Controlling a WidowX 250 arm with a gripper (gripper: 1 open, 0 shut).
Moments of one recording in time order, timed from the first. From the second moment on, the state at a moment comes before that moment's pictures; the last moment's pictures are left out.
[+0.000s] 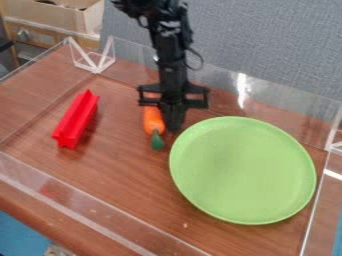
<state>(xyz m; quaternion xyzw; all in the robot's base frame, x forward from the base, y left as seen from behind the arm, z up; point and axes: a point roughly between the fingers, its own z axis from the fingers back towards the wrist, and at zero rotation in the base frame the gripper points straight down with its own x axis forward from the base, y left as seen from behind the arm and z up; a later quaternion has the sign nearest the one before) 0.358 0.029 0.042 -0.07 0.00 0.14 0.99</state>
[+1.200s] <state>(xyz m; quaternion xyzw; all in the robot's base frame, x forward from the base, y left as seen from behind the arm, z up) 0.348 0.061 0.029 -0.07 0.01 0.17 0.98</state>
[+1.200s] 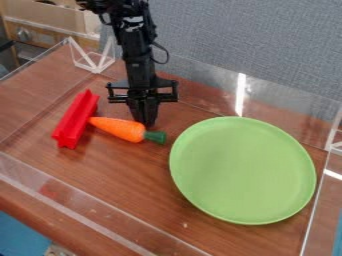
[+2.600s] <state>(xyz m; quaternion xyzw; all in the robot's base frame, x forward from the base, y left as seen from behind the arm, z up) 0.333 0.086 0.085 -0.07 -0.02 0.15 0.99</state>
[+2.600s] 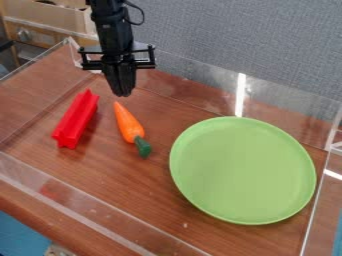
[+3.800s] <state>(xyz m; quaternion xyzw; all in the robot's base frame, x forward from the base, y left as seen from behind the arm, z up) 0.326 0.071 0.047 -0.06 0.03 0.10 0.99</state>
